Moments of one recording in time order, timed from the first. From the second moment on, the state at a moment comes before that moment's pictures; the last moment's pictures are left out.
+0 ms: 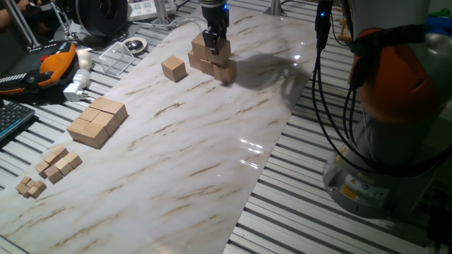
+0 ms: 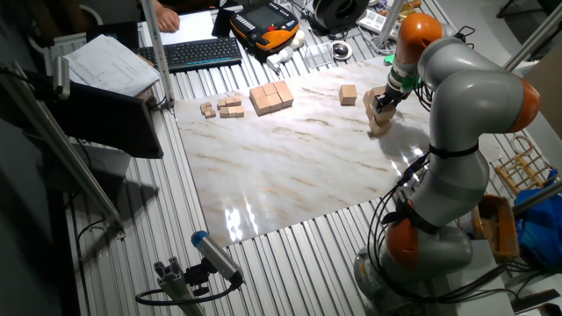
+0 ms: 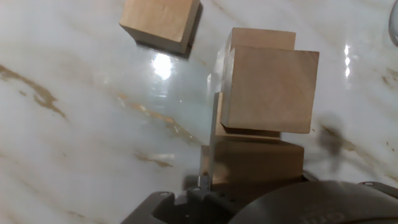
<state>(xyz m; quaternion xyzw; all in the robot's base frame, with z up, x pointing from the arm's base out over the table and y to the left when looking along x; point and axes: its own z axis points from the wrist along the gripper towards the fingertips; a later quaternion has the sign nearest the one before) 0.539 -0.234 0.125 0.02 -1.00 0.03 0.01</state>
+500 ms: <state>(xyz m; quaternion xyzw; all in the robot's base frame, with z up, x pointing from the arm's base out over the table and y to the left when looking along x) 0.539 -0.236 0.118 0.01 -1.00 0.03 0.00</state>
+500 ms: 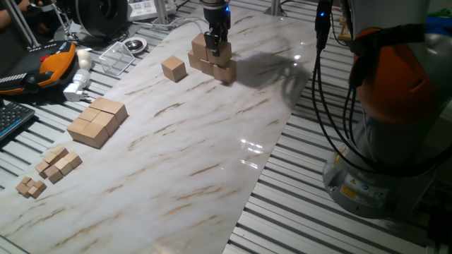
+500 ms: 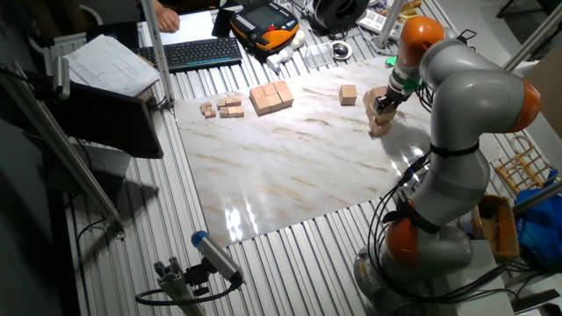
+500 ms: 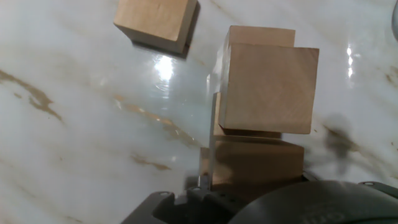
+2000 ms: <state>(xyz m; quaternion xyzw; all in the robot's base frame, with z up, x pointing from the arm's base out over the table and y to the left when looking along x) 0.543 -0.209 0.151 -0.03 -1.00 0.03 0.01</state>
